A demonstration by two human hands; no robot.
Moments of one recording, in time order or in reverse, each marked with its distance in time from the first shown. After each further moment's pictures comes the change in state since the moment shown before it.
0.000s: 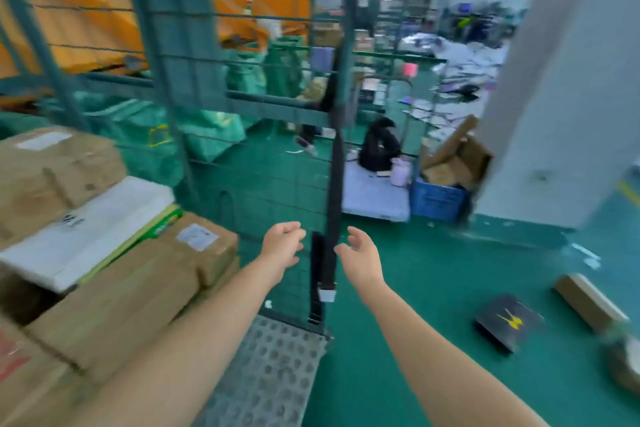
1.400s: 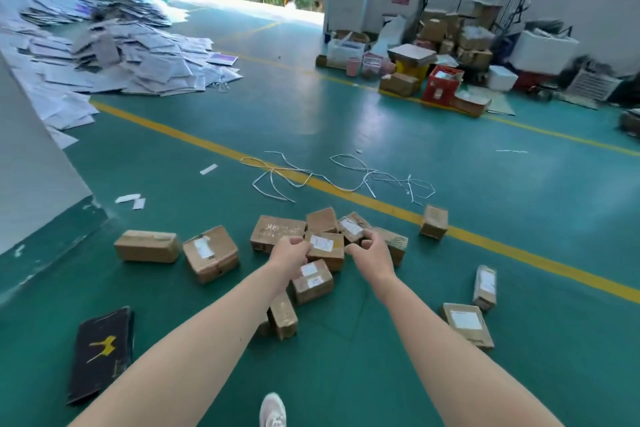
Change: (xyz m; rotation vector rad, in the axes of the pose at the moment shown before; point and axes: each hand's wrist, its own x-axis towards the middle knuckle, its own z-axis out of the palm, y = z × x) left_hand -0.421 -0.124 0.968 0.688 -1.329 0.012; right_hand -0.304 0.343 -0.865 0.290 1.316 0.561
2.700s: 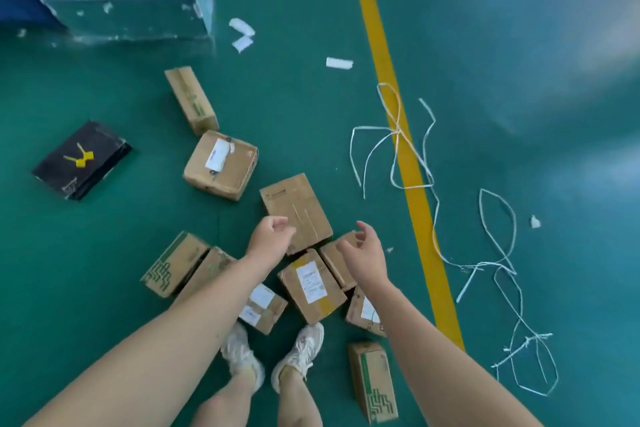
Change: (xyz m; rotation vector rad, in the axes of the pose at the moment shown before) left_hand 0.607 0.156 0.049 -0.470 0.699 -0.446; right_hand 0.749 -0.103 0.167 -0.669 -0.798 -0.043
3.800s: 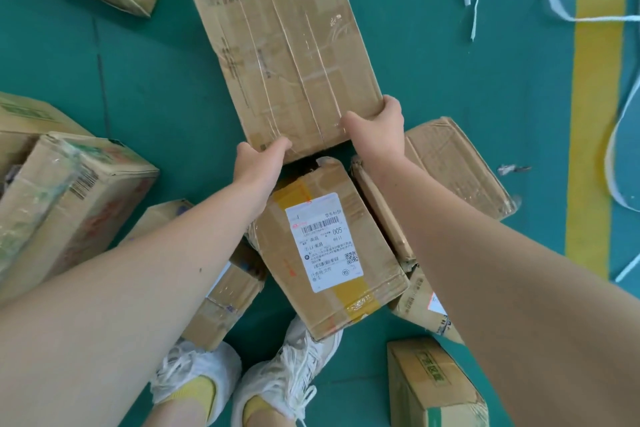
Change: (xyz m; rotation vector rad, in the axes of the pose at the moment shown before) left_hand 0.416 -0.308 0.182 -0.110 0.173 -0.373; right_hand 0.434 0.282 0.228 -0.019 0.025 0.035
